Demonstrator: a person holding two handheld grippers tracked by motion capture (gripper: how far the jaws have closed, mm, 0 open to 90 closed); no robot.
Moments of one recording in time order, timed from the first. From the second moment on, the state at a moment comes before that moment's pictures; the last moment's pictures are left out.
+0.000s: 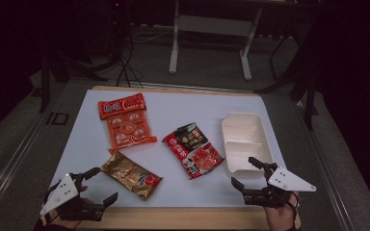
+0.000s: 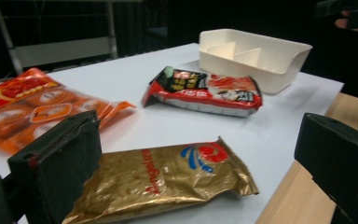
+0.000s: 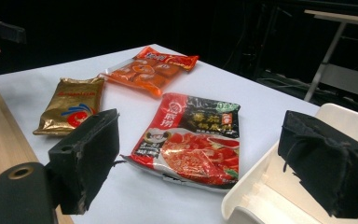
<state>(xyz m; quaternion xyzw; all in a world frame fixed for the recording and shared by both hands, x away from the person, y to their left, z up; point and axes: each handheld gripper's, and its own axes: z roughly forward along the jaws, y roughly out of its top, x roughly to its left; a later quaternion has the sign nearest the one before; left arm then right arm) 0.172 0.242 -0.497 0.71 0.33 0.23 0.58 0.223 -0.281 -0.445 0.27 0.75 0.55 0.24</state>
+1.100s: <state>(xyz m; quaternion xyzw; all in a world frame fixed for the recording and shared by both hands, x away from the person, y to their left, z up) 0.188 0.244 -0.447 0.70 0.37 0.22 0.58 0.216 -0.268 -0.438 0.24 0.76 0.55 0.24</state>
